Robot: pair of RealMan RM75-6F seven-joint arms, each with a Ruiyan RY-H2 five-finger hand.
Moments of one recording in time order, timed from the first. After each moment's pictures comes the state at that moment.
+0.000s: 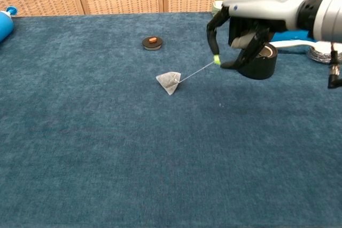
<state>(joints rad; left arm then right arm) -0.15 -1.09 -0.02 -1.61 1.57 1.47 0.00 0.85 -1.29 0.17 -1.77 -1.17 0.89 -0.24</state>
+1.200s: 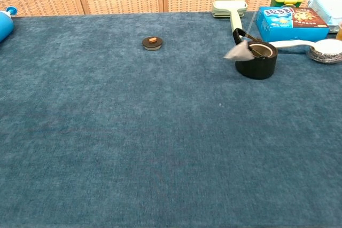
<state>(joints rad) -0.13 -1.13 0.01 -1.60 1.55 1.44 0.01 0.76 -1.04 0.30 -1.72 -1.19 0.87 0.22</state>
